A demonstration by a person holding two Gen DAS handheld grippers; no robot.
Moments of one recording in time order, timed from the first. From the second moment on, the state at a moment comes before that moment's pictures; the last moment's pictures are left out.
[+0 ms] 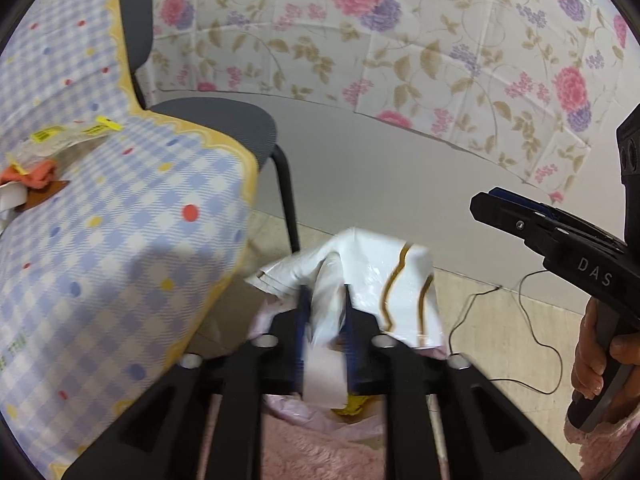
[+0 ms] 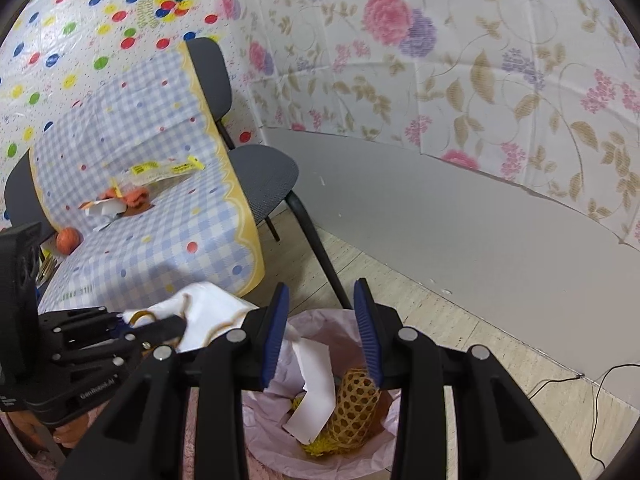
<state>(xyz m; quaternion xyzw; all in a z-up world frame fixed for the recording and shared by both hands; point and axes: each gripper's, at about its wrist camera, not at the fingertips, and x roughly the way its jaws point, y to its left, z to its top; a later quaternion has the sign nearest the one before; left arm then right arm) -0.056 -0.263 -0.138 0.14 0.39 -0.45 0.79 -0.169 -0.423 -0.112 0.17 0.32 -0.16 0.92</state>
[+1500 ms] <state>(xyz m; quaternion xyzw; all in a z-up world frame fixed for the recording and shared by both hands) 0.082 -0.030 -0.092 0.01 0.35 -0.14 0.93 0.056 -0.264 -0.090 0.03 0.35 0.04 0.94</state>
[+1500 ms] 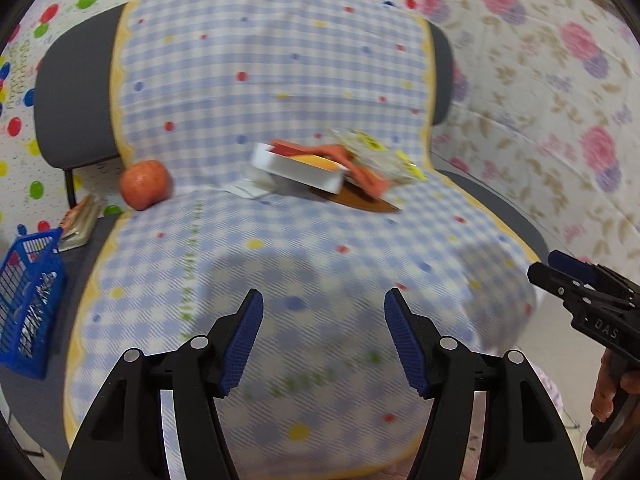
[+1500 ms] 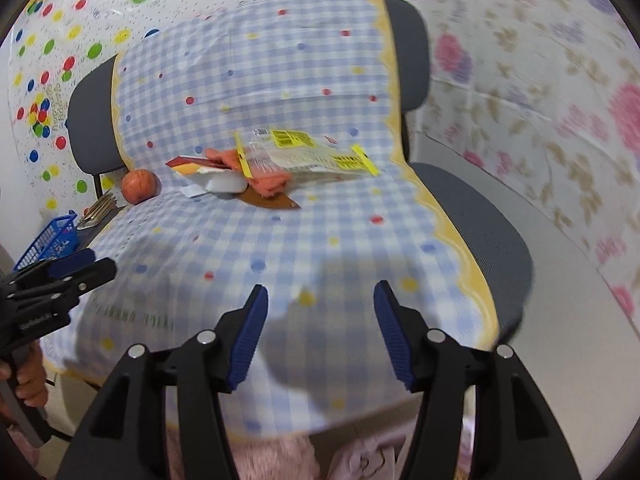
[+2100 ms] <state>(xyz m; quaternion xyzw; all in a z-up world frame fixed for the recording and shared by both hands) 0.156 -0.008 -0.096 -0.01 0.36 -0.09 0.93 0.205 -0.186 -0.092 -0.06 0.34 0.09 0.94</state>
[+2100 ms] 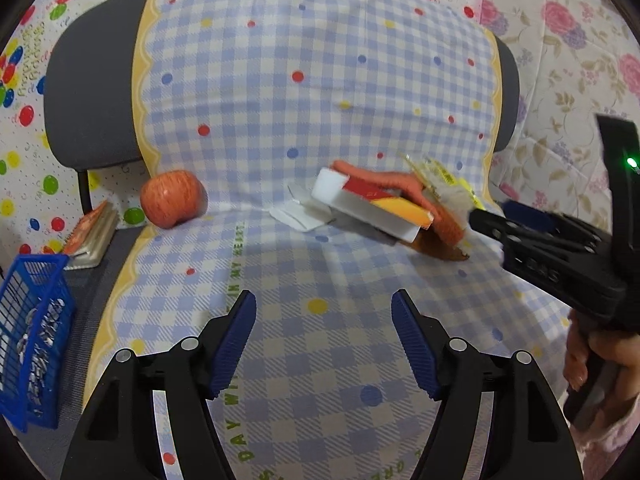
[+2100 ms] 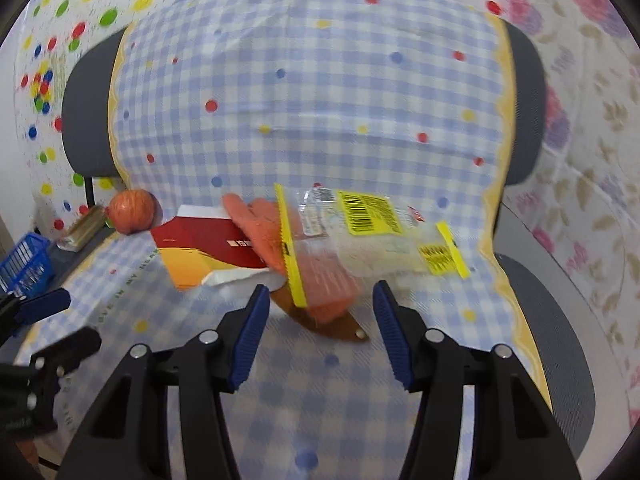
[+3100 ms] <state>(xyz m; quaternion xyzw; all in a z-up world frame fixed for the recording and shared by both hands) 0.114 -0.011 -0.093 0.00 0.36 -0.10 0.93 0.067 -0.223 -0.104 0.01 0.28 0.09 0.95</state>
